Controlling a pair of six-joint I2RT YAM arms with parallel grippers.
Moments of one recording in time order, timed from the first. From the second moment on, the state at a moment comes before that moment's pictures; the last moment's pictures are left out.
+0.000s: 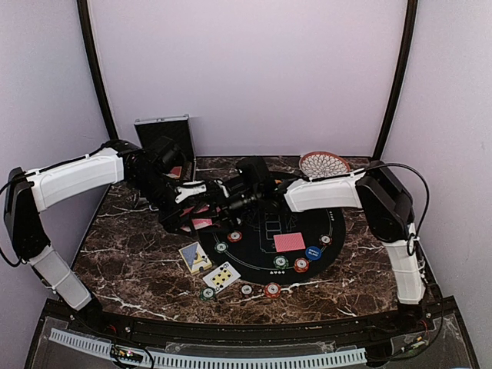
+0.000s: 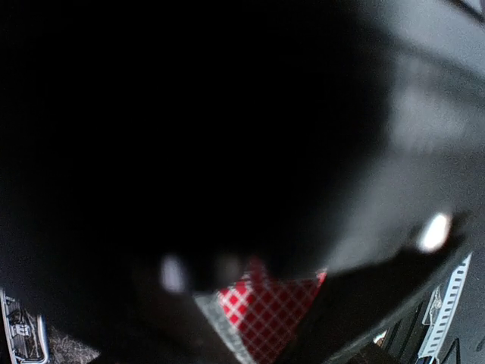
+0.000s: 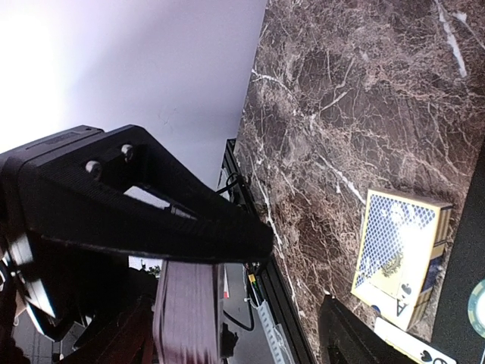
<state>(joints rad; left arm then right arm) -0.60 1.59 1.34 -1.00 0.36 0.62 0.90 2.19 1.60 0.12 -0.91 1.05</state>
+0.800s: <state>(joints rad) -0.60 1.59 1.34 -0.99 0.35 0.62 0.88 2.16 1.55 0.13 -0.87 1.02</state>
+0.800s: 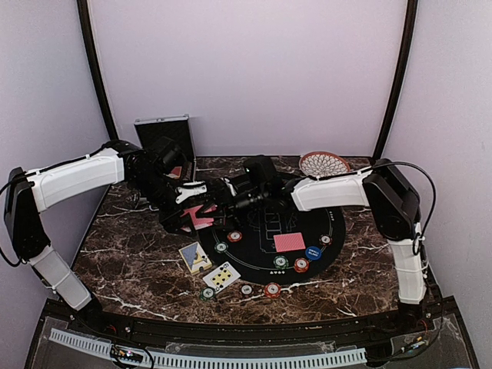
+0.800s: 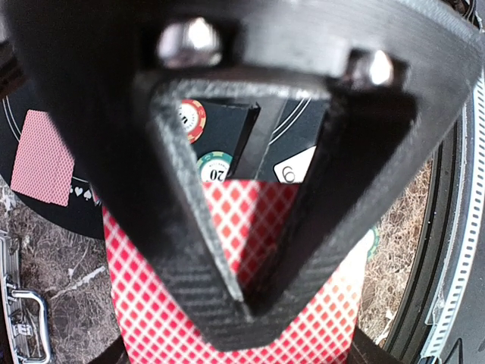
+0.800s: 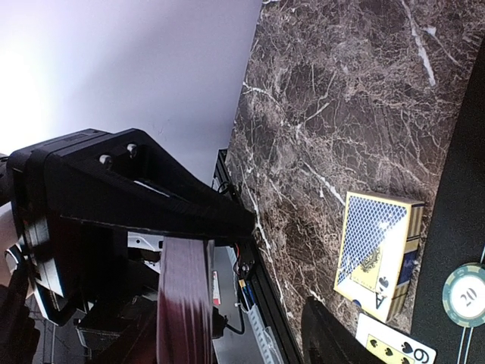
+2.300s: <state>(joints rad) -0.60 1.57 1.32 -0.97 0.33 0.62 0.86 2.02 1.48 0.02 -0.85 1.02</state>
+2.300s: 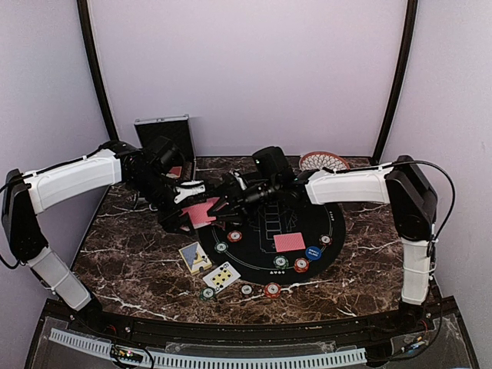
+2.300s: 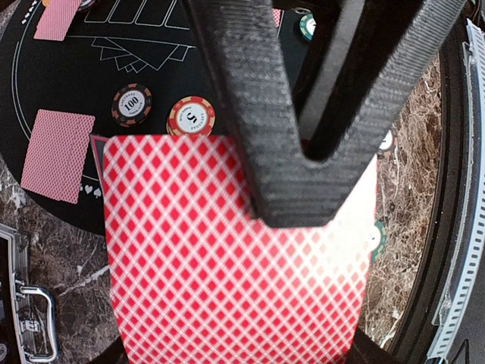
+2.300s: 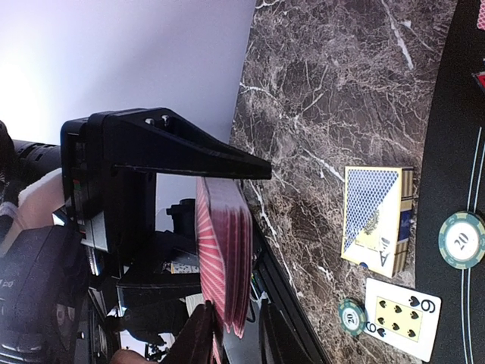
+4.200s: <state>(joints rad) -0.59 1.57 1.32 -0.97 0.30 0.62 0.83 1.96 1.30 0.40 -0.94 1.29</state>
